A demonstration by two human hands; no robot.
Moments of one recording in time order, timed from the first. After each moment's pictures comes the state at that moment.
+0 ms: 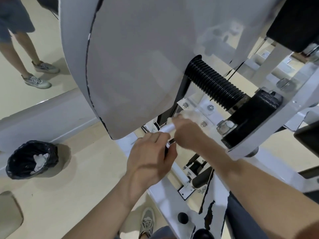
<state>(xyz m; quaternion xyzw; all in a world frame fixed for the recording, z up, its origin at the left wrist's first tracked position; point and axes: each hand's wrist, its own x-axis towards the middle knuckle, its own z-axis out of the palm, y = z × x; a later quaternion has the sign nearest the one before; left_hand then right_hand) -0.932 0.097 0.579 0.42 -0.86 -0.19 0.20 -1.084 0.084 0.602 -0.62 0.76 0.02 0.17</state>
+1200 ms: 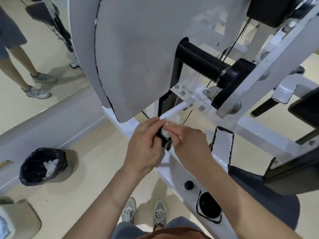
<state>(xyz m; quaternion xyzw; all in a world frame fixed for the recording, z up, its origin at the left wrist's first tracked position) -0.895 0.108 0.593 0.39 -0.82 -0.33 0.26 -1.017 0.178 0.623 -0.58 0.77 -0.24 0.13</state>
